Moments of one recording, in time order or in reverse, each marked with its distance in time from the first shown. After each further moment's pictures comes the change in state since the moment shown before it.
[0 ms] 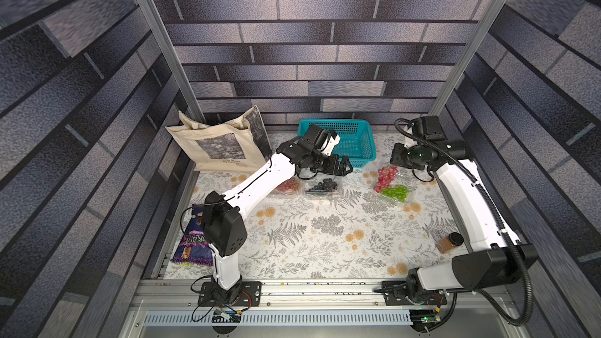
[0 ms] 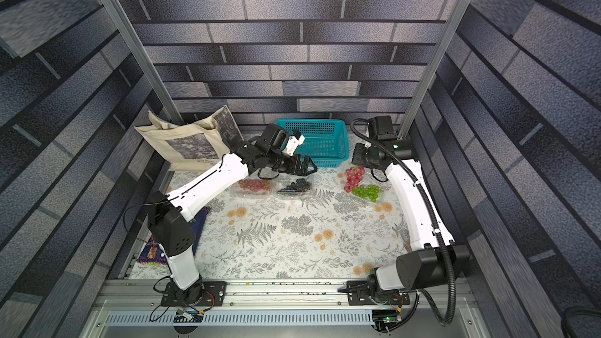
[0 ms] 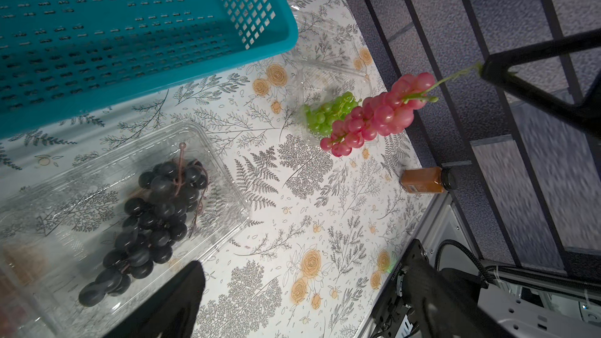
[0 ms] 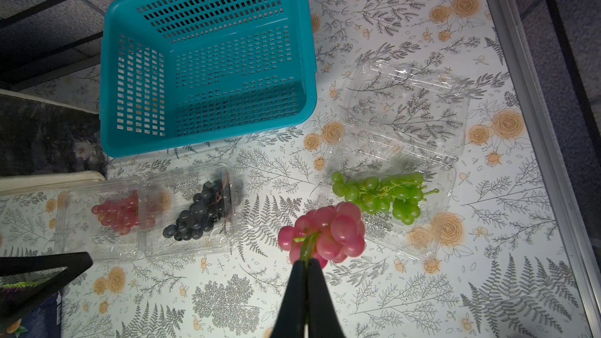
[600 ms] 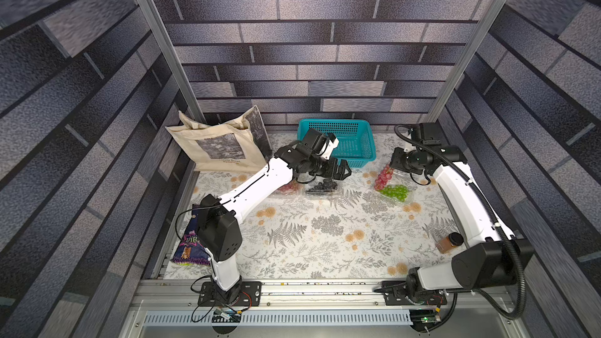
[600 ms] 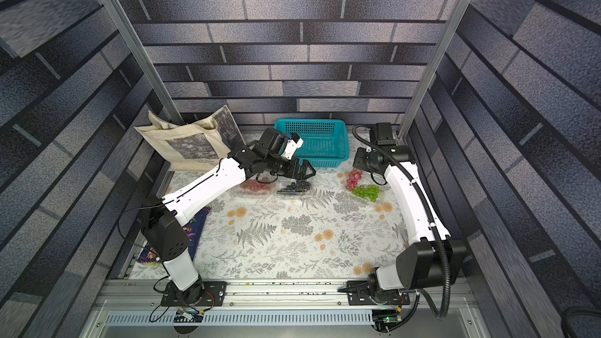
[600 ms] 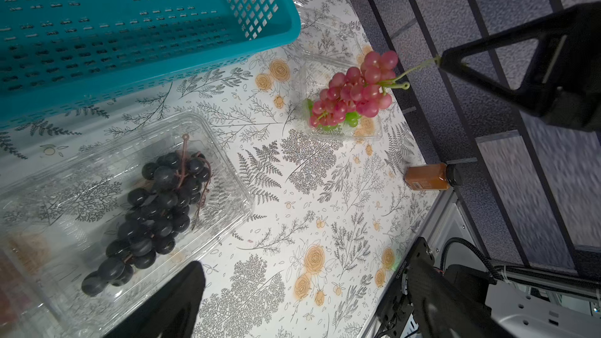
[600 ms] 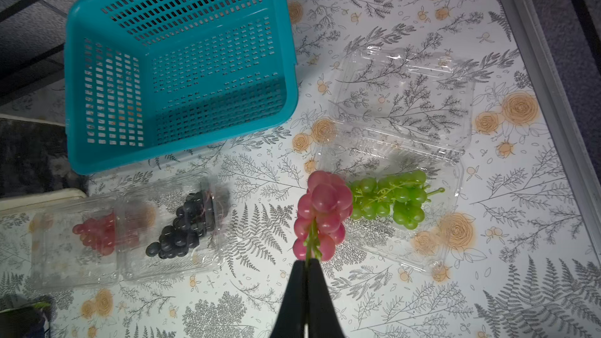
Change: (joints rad) left arm -0.017 -0.053 -0.085 0.039 -0.025 -0.003; right arm -0.045 0.000 -0.159 0.124 -0.015 0.027
